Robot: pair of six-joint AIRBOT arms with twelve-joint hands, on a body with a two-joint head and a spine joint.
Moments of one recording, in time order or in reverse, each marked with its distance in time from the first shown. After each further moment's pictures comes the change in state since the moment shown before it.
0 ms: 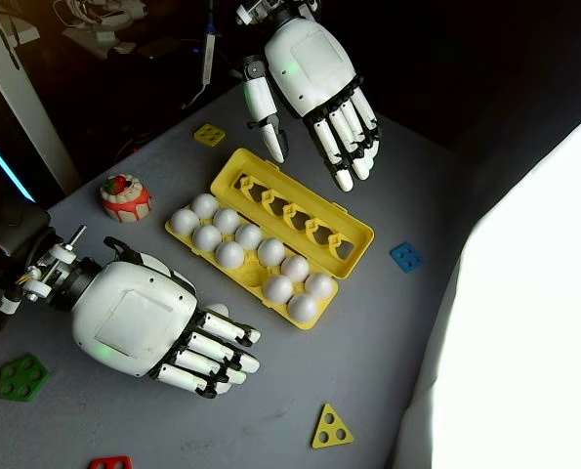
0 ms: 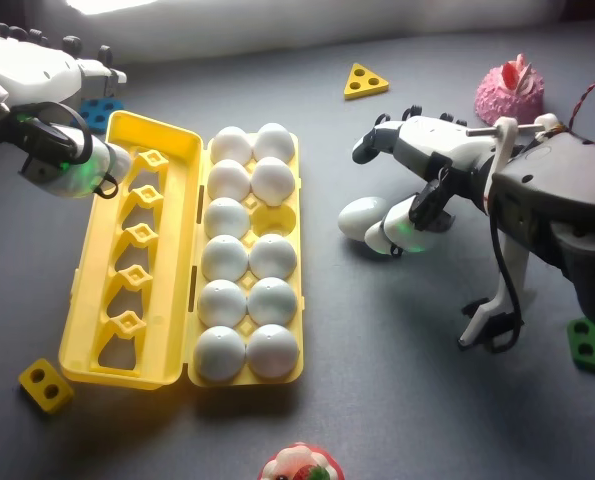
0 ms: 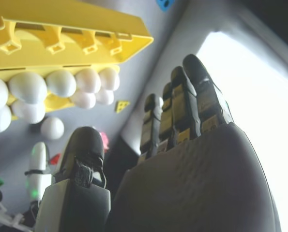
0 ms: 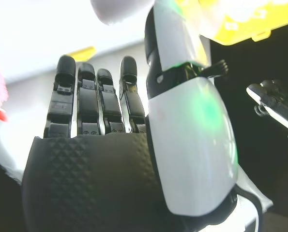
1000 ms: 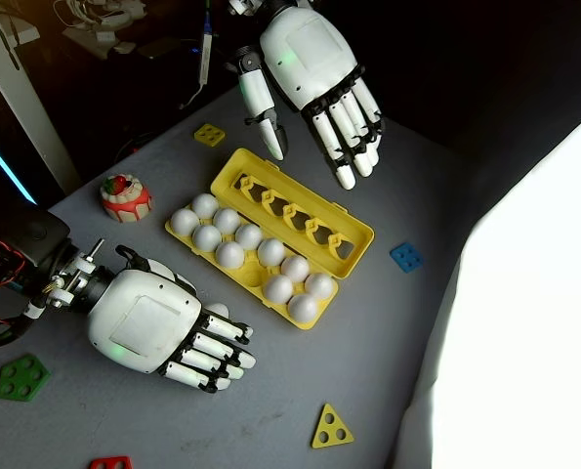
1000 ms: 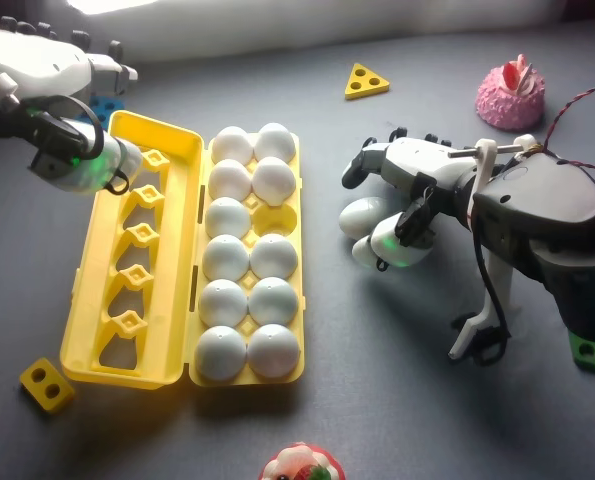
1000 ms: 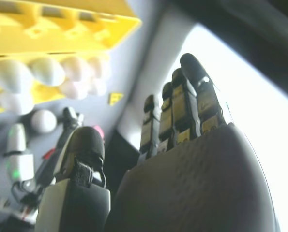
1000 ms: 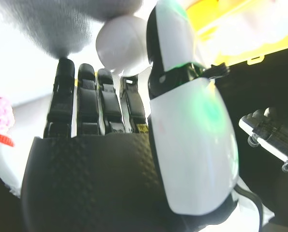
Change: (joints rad) left arm -0.036 -0.005 -0.027 -0.009 -0.043 0.000; right arm -0.029 -0.048 0.050 -0.010 -0.027 0.016
